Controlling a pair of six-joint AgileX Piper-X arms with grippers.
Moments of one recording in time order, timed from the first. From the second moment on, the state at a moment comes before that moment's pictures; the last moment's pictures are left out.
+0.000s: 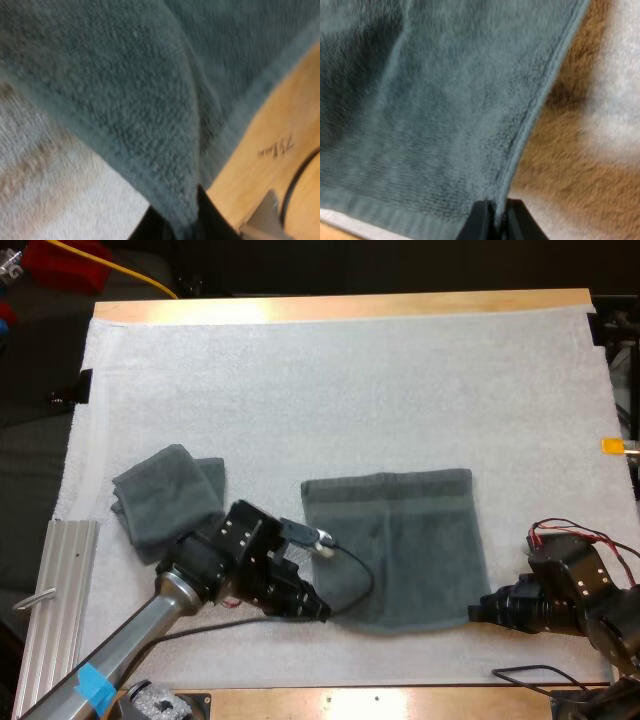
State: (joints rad) left arm -0.56 1.13 -0.70 0.95 0.64 -1.95; right arm 0.53 0.75 -0.55 1.01 -0.23 -1.43
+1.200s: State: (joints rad) left arm -0.32 1.37 -0.70 0.77 0.98 -2.10; right arm 0.52 1.09 -0.61 0.64 -0.31 -0.96
